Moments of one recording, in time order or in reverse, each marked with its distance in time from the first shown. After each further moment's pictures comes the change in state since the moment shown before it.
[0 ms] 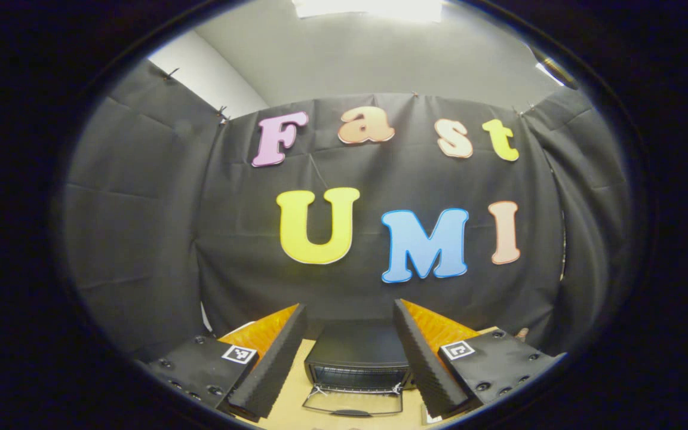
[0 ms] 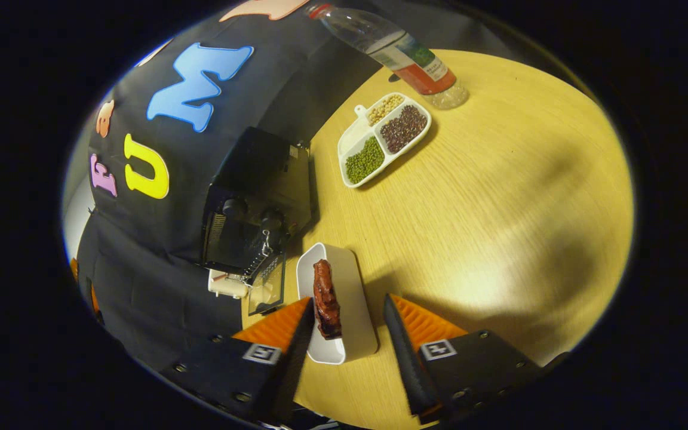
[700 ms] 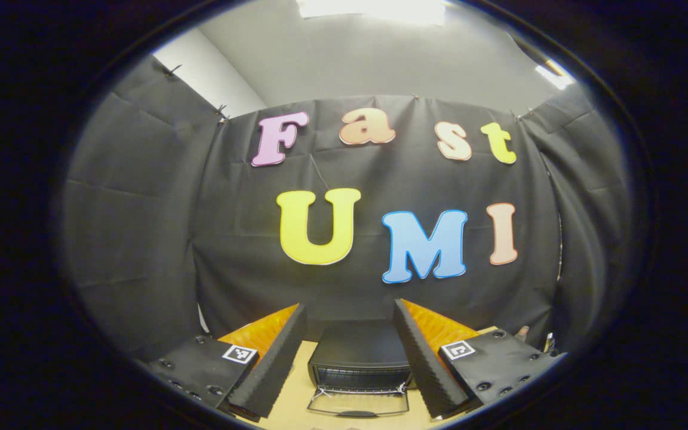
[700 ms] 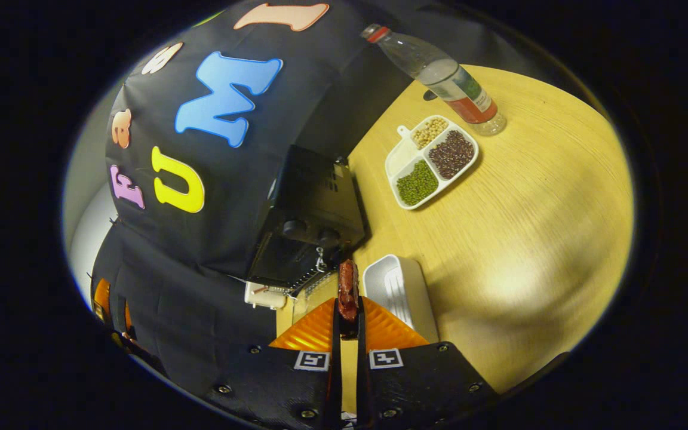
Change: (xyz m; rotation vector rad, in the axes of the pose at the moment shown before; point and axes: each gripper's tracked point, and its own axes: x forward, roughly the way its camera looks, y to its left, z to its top) left arm 0.013 0.015 -0.003 -0.010 -0.028 -0.078; right arm -0.025 0.079 0.017 -0.010 -0.068 0.116
